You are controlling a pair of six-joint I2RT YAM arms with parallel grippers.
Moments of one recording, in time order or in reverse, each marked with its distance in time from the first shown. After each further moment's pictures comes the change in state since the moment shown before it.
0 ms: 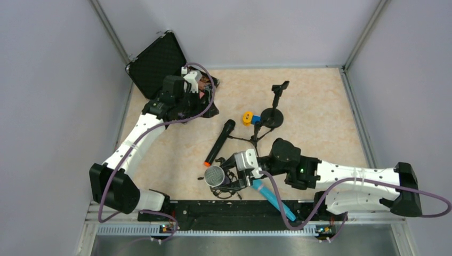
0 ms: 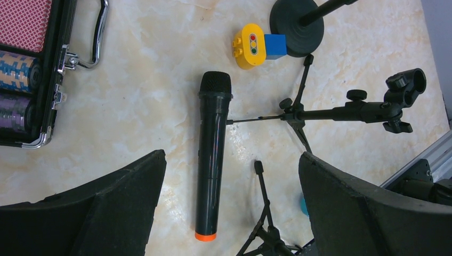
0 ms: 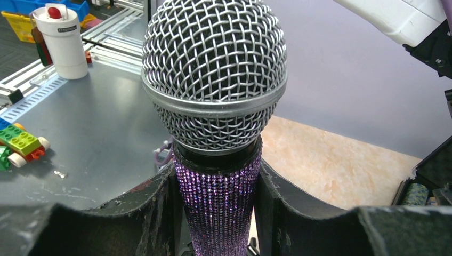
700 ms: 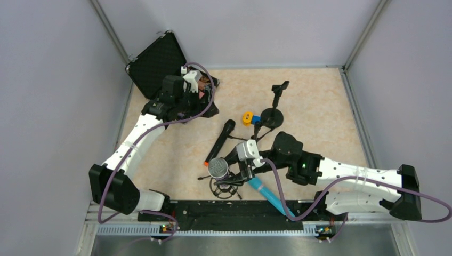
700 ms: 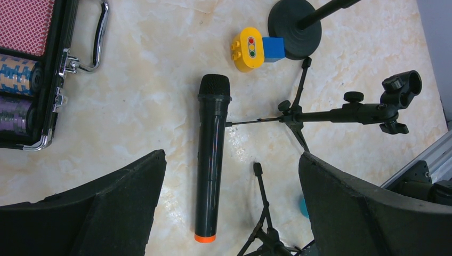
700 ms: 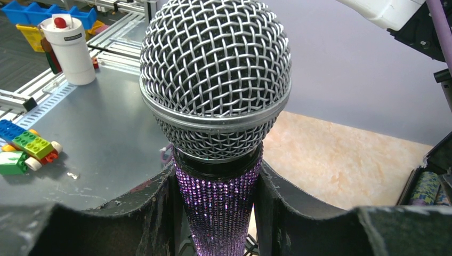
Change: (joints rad) left arm 0.000 -0.006 0.000 0.006 0.001 -0.002; right arm -0.072 -0.007 0.022 -0.032 -0.070 0.069
